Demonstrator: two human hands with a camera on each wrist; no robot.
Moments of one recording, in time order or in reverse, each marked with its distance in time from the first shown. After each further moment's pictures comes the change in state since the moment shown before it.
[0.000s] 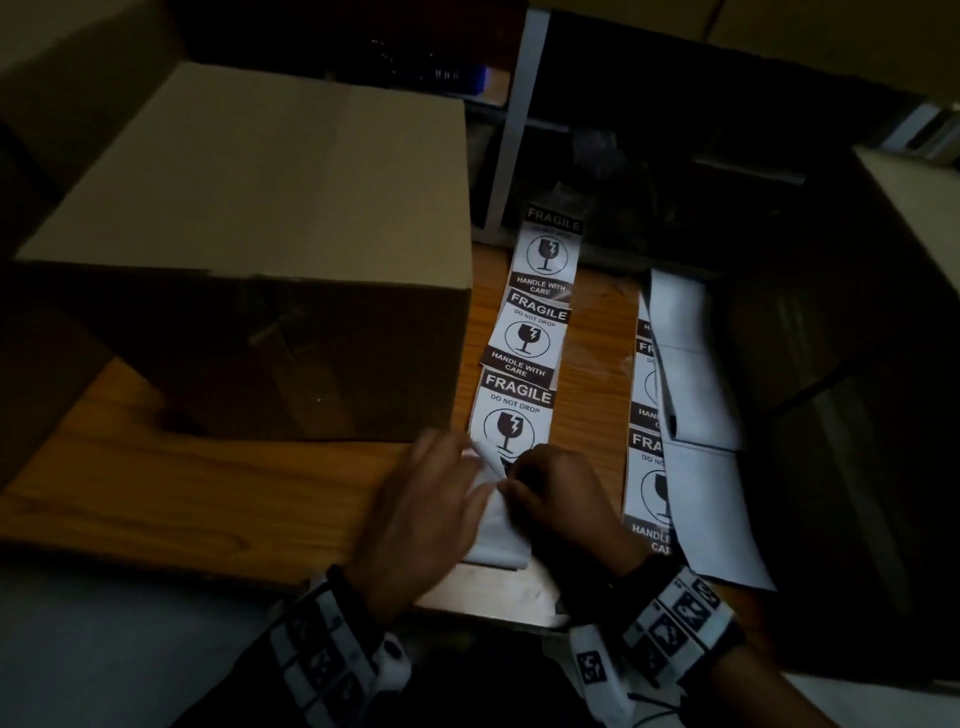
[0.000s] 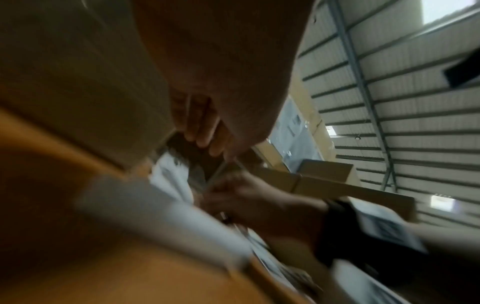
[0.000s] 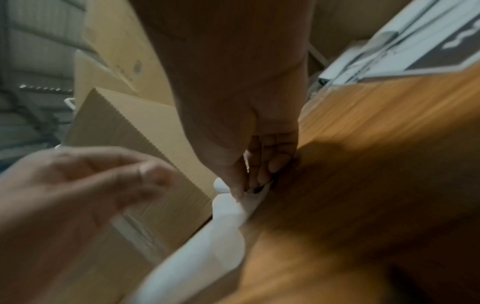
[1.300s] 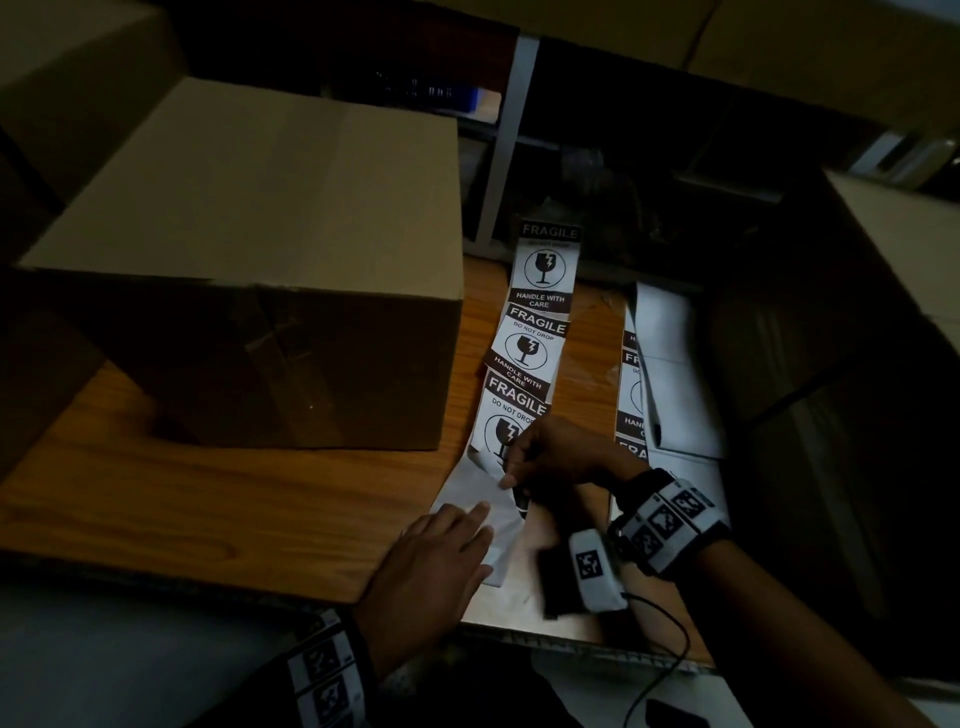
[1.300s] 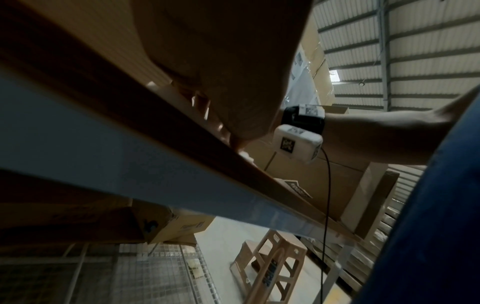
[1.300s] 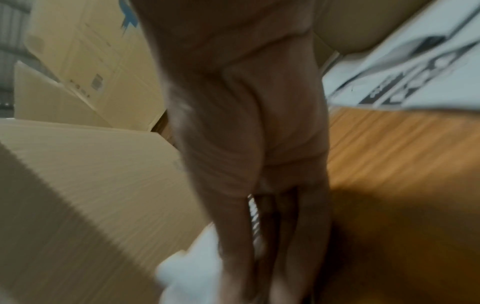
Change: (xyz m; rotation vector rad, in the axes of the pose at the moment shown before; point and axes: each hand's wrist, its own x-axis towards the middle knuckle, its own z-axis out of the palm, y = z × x) left_hand -0.049 -0.009 0.045 0.168 -0.462 0.125; right_hand 0.055 0.017 -0.047 0.240 -0.578 0.090
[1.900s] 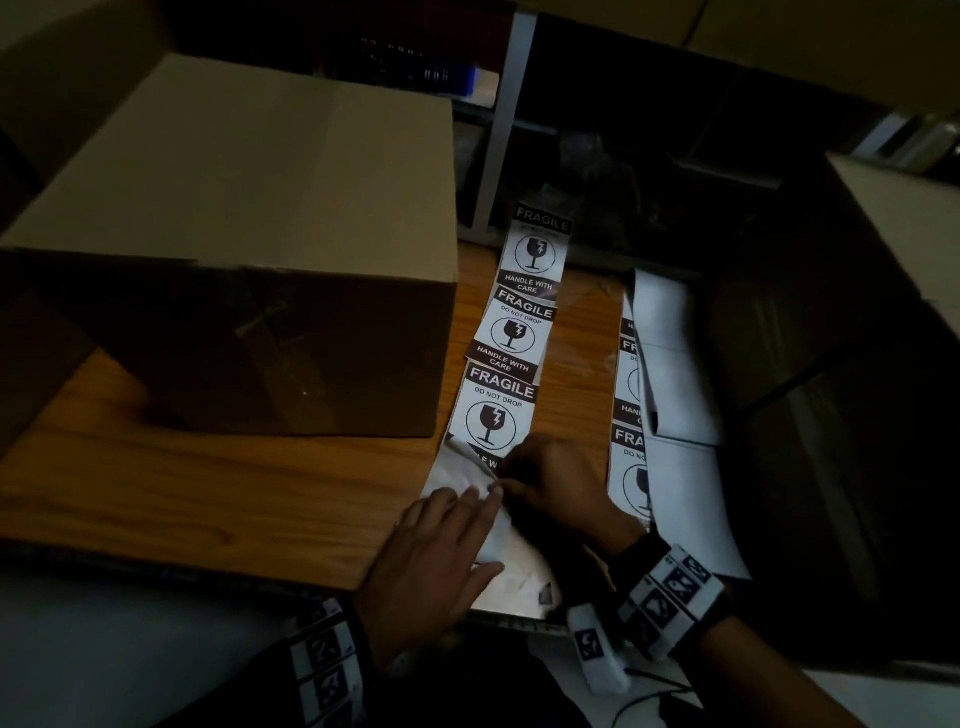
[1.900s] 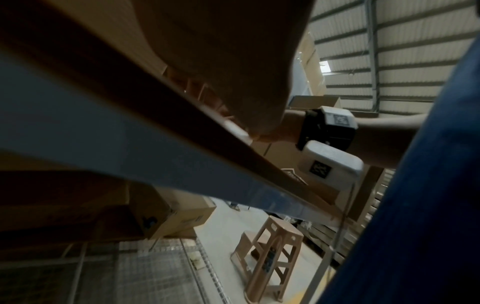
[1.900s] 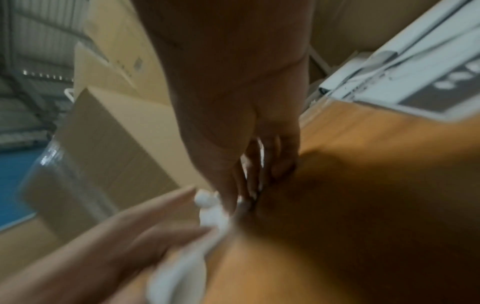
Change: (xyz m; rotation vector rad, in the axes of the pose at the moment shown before) left_hand -0.004 0.010 -0.003 0.034 0.118 -0.026; right_hand -0.023 0.010 0.056 -0.355 0.474 -0.083
